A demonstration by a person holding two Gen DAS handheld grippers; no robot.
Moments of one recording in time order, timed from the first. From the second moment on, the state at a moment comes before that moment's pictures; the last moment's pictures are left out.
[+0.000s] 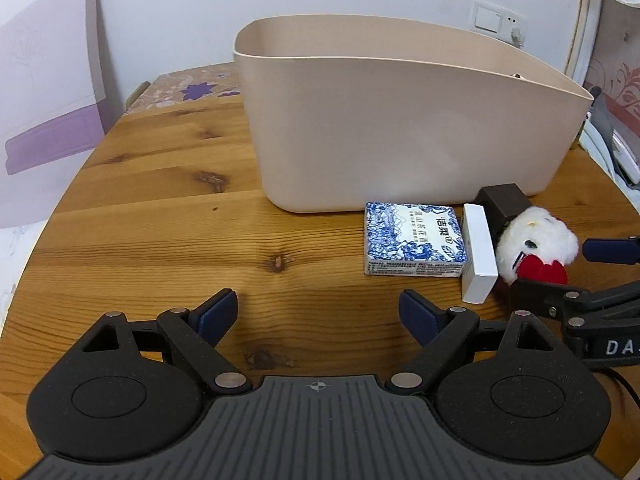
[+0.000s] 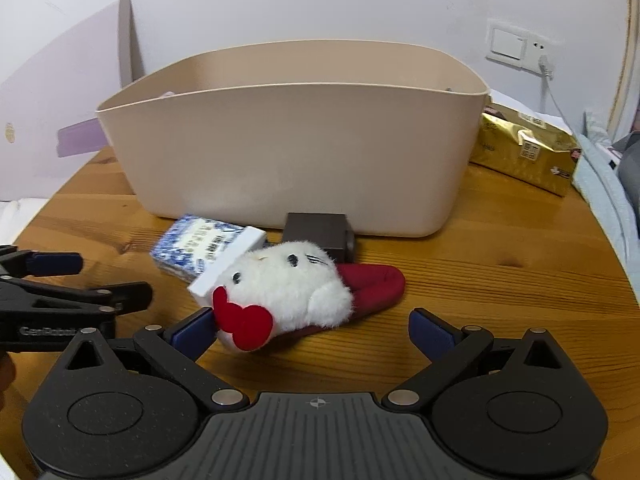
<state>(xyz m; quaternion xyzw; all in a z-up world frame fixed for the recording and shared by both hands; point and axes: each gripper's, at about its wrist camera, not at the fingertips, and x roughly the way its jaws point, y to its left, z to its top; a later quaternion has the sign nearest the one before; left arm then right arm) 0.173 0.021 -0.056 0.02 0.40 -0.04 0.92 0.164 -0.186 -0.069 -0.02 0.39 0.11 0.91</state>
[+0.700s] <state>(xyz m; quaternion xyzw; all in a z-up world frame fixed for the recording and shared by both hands) 0.200 -0.022 -0.058 0.03 0.40 -0.10 0.91 0.166 -0.220 -0.069 0.01 0.39 0.07 0.92</state>
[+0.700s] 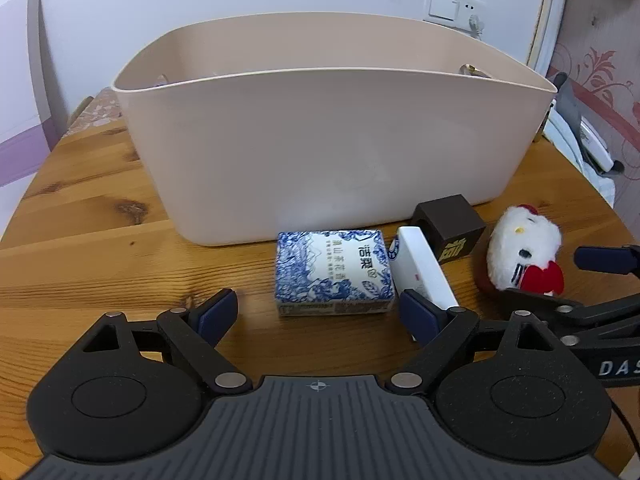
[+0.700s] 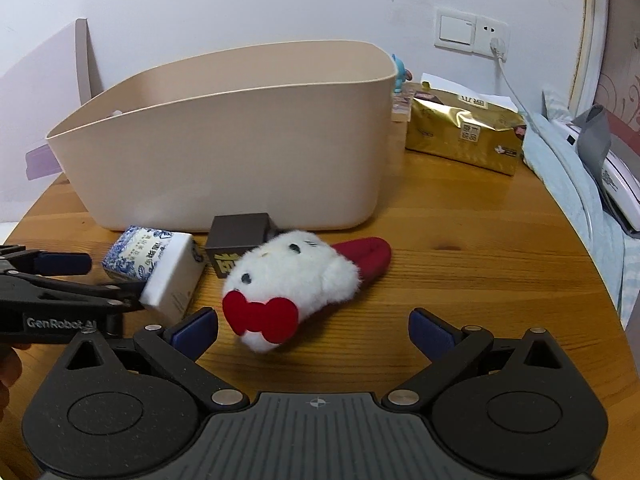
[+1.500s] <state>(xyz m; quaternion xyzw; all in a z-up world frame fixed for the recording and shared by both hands) 0.222 -0.026 -0.064 0.04 0.39 -0.09 0.91 0.192 -0.225 -0.081 0.04 0.40 0.05 0.92</state>
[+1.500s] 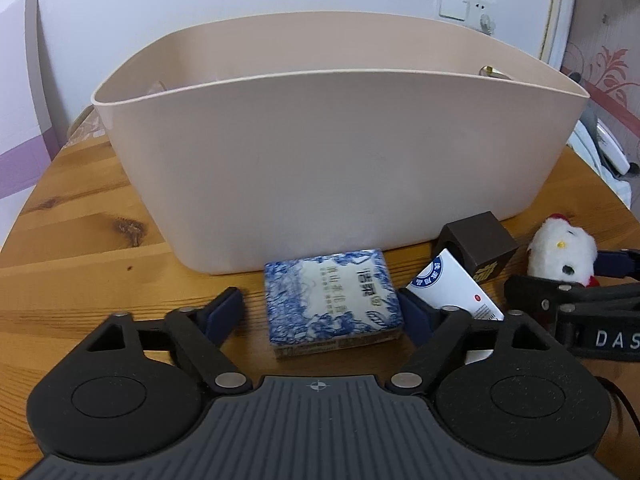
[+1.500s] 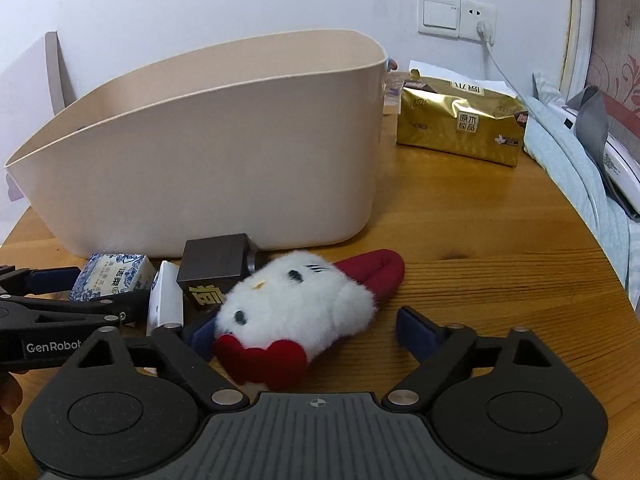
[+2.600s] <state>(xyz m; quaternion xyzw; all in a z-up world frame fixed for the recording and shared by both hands) 0.172 -0.005 -0.031 0.03 0.37 -0.07 0.93 0.138 -0.228 -0.044 0.04 0.35 0.08 0.93</state>
